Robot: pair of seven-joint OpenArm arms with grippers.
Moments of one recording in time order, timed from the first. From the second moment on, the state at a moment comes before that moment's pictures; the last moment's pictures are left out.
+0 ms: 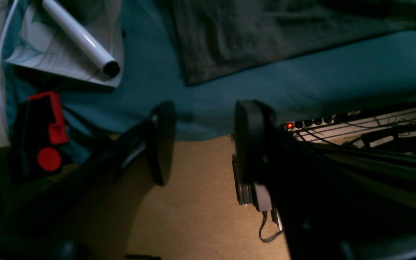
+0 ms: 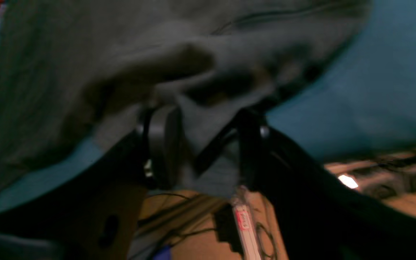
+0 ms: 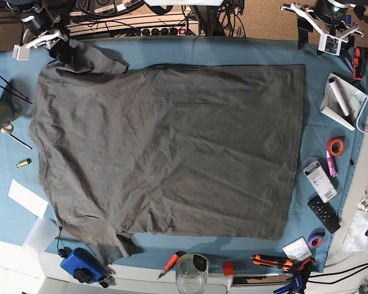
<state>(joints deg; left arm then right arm) 60.1 -13.7 -19.9 131.0 -18.1 -14.1 28.9 -31.7 5.4 56.1 96.4 57.0 39.2 -59.5</state>
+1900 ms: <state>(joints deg) 40.4 -6.0 -19.8 117.5 -29.5 -9.4 37.9 -30.9 8.4 57.3 96.5 57.1 38.7 -63.3</state>
